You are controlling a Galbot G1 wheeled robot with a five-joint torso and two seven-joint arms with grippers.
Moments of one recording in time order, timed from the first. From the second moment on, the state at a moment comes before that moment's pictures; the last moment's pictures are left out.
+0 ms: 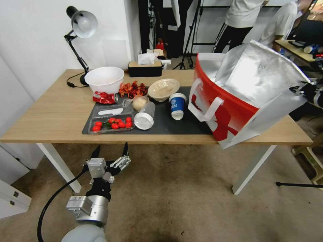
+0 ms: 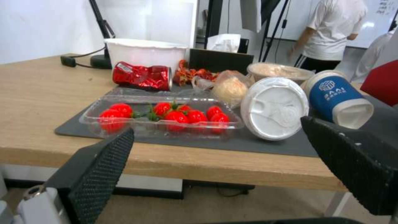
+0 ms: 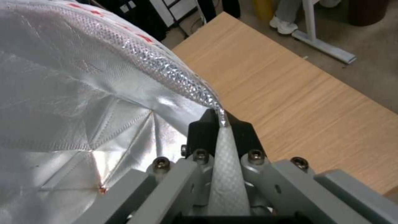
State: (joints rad) left arm 1.75 -1.34 -0.39 -2.33 -0.26 -0.02 -0.24; right arm -1.32 0.31 1.05 2.16 2.15 -0.30 0.95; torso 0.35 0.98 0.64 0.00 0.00
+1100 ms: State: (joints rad) left arm 1.75 -1.34 -0.39 -2.32 -0.26 -0.02 -0.23; right arm -1.18 0.32 0.89 2.03 2.05 -0.29 0.81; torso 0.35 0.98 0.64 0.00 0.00
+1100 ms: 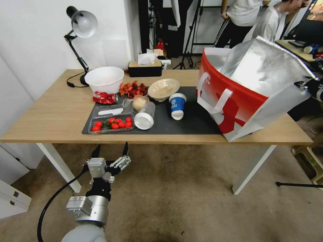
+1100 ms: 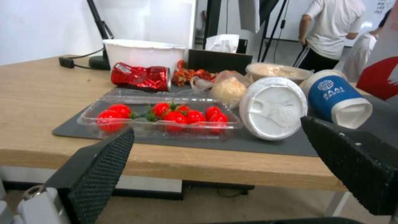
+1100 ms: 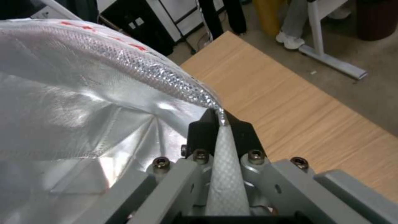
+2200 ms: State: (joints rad) left arm 1.75 -1.34 -0.39 -2.32 -0.25 -0.02 -0.23; right arm -1.16 0.33 0.82 2.00 1.83 -0.26 0.65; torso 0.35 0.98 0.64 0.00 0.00
